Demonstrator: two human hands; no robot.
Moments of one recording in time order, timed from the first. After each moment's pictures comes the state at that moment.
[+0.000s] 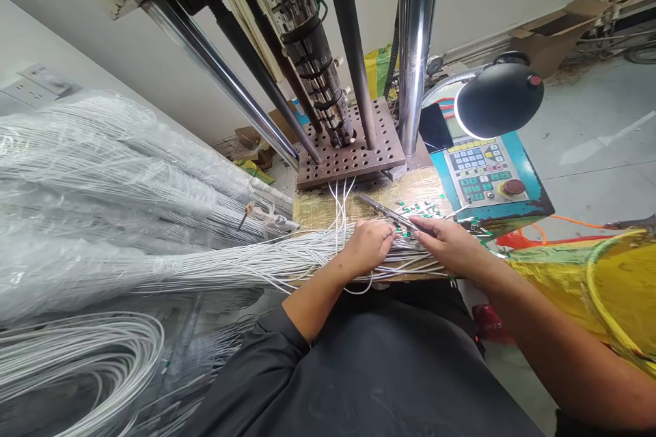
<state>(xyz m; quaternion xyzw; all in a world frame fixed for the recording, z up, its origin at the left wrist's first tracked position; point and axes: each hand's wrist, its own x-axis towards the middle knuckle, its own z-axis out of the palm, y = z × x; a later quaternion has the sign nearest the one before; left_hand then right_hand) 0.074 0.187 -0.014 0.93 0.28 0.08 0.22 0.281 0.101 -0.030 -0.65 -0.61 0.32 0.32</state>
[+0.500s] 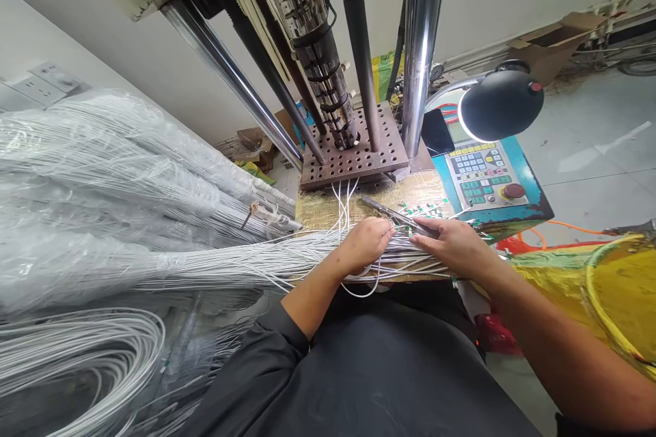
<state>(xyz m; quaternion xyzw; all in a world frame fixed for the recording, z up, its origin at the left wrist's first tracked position) 0.068 0.204 -0.011 0.94 0.25 0.09 0.21 0.278 0.100 -0.017 -0.70 -0.62 0.24 0.27</state>
